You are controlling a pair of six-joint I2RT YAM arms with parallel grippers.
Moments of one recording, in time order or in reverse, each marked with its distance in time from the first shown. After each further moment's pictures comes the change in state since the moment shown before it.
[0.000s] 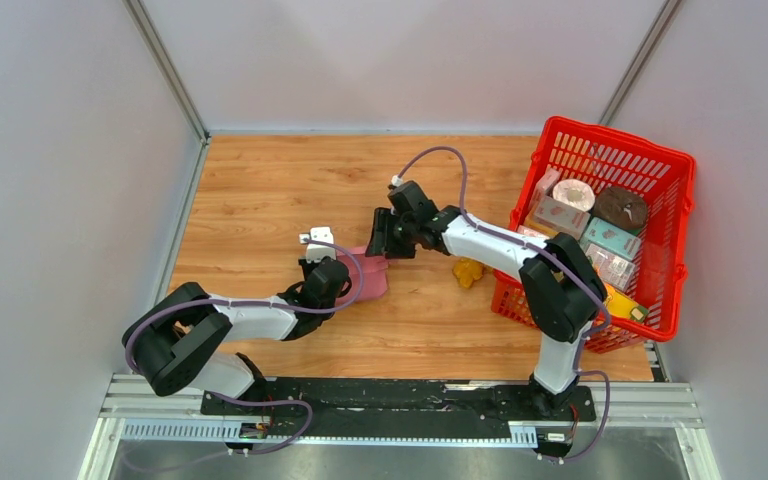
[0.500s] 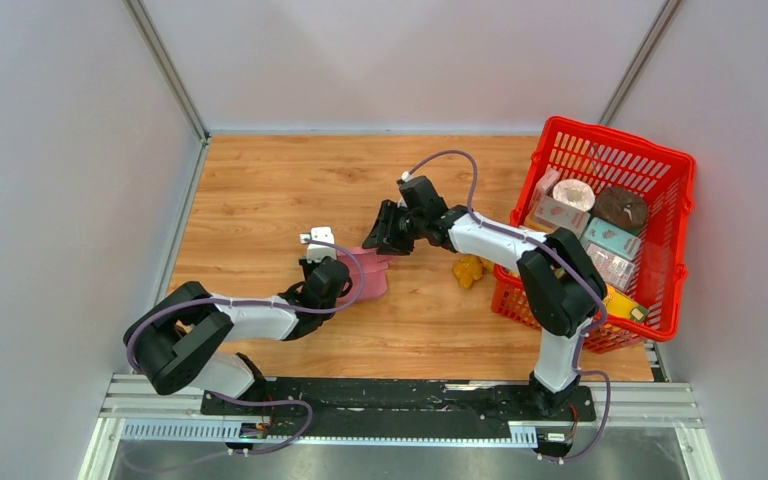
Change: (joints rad) left arm 0.000 0.007 0.000 0.008 -0.002 0.002; right arm -0.080 0.001 -0.066 0.163 -0.170 0.148
